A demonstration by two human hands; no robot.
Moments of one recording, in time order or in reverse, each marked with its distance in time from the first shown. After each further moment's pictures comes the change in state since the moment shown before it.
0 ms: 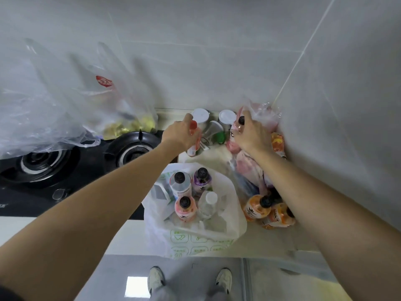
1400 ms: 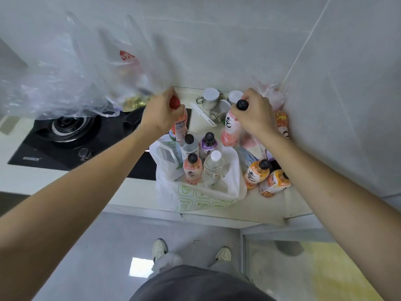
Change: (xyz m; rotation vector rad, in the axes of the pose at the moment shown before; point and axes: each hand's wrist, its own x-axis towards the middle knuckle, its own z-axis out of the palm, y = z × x) left_hand -0.132 -0.024 -0.064 -0.210 0.330 0.044; right_hand -0.105 -0.033 -0.063 0.425 0.103 -0.090
